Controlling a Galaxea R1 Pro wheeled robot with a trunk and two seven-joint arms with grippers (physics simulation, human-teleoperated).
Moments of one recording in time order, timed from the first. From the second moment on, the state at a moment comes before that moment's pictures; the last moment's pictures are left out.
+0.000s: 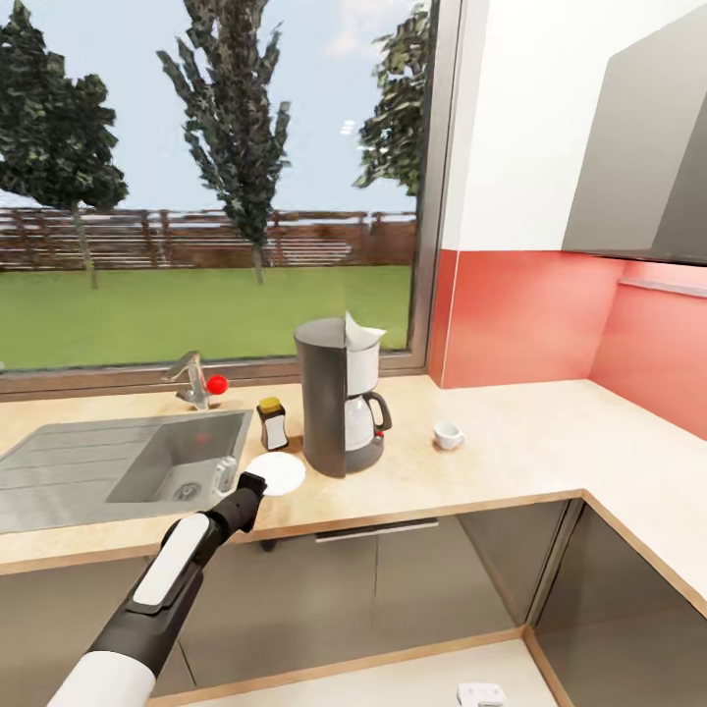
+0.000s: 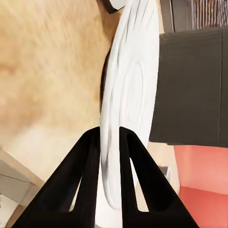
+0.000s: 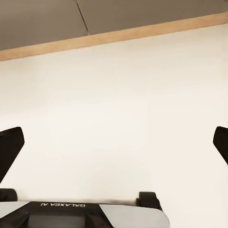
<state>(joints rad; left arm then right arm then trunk) -0.50 0.04 -0.10 -1.11 1.48 0.20 0.41 -0.45 0.07 0.56 -0.03 -0.58 -0.06 -0.02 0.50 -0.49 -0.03</state>
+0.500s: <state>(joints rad) -0.50 0.04 -0.09 -1.06 1.48 0.16 0.41 -0.45 0.07 0.56 -0.03 -0.58 -0.06 -0.02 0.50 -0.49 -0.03</state>
